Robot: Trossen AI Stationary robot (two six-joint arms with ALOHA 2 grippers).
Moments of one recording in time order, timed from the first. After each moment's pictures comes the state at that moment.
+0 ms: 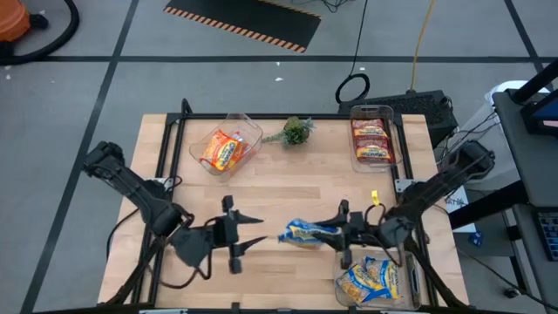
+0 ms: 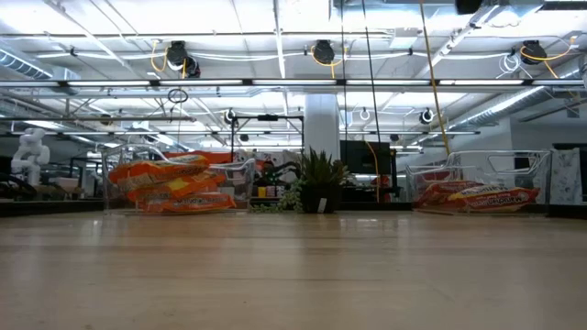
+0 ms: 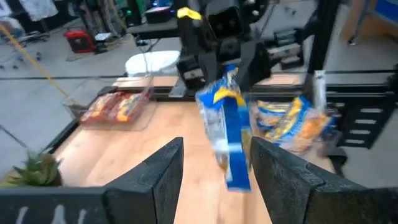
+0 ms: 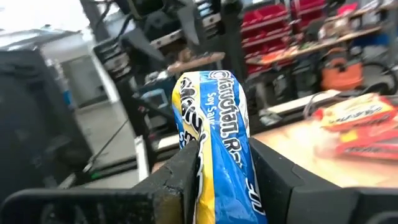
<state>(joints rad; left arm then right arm) -0.66 1.47 1.29 -0.24 -0.81 -0.21 0.68 1.35 0.62 0.79 0.76 0.29</state>
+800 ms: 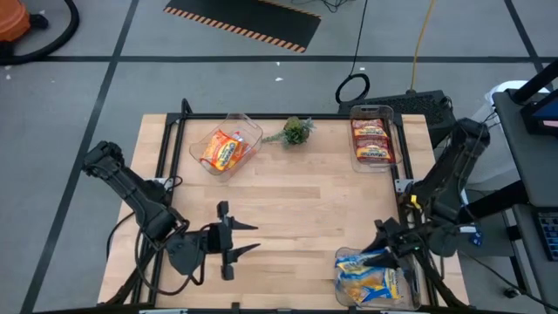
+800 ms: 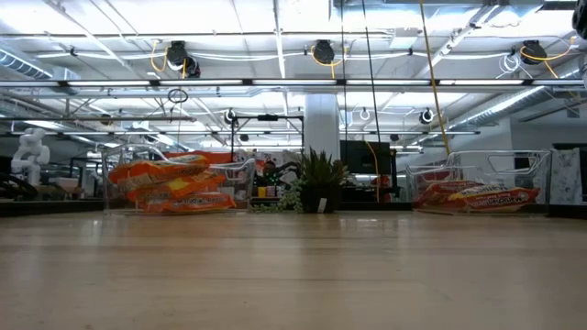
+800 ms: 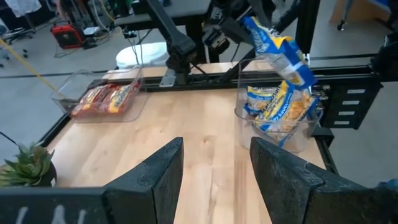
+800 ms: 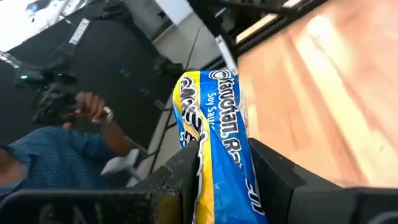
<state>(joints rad) -0.72 1.46 1.29 -0.32 -0.81 -0.25 1.07 0.93 0.62 0.02 0.68 0.95</state>
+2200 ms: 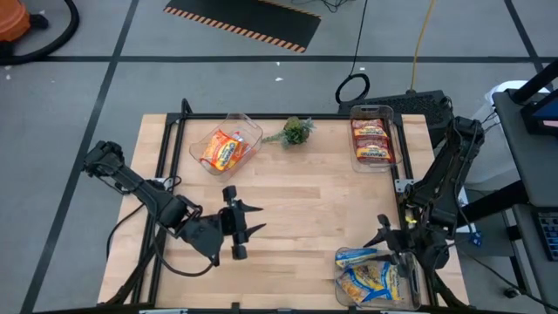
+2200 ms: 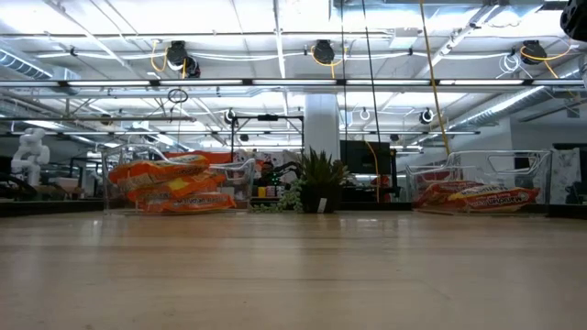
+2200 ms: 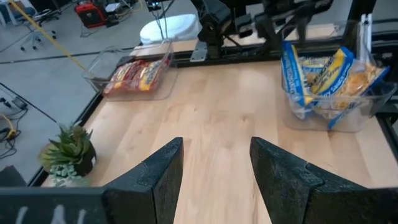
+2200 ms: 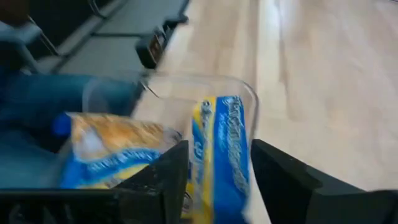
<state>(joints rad) -0.59 1.46 1.29 -0.44 -0.76 -0.23 1.20 0.94 0.48 -0.29 0.73 0.77</state>
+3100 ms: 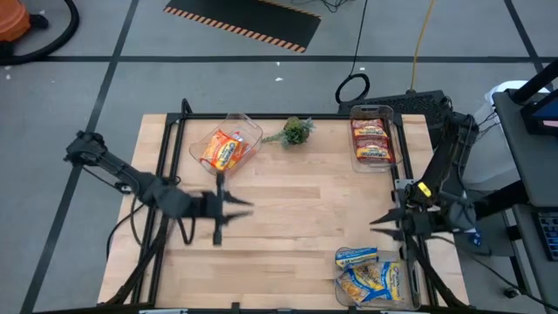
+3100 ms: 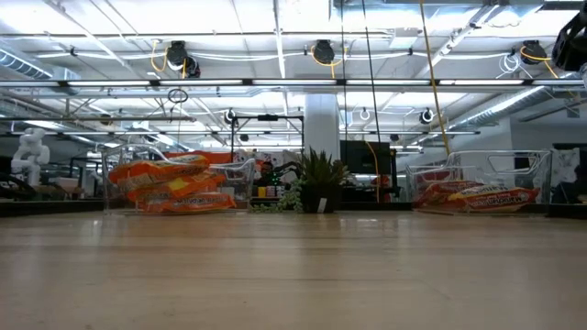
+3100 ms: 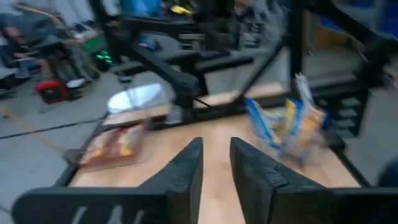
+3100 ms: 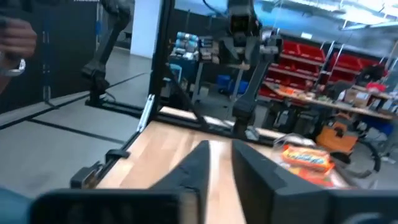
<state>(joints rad) -0.51 1.16 0.98 -0.02 -0.51 0.12 1.18 0.71 0.48 0.24 1.10 -0.17</state>
